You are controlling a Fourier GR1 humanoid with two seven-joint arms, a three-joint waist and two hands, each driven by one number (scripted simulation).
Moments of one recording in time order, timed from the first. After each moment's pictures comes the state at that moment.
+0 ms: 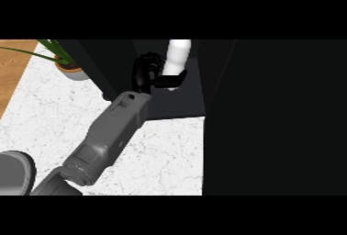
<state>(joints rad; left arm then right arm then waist) -1.04 0.02 -0.29 -0.30 0.51 0.62 -0.42 0.96 -0.15 0.13 -2.45 -0.14 0.33 -0.30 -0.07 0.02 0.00</state>
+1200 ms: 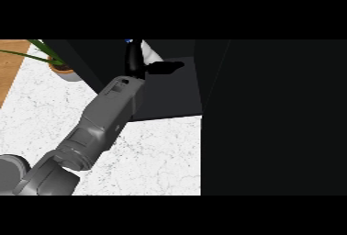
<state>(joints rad) -1.19 0.05 -0.22 -0.14 0.48 0.58 -0.58 0.94 -0.16 0.13 -2.43 -0.16 0.40 -0.31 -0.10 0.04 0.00</state>
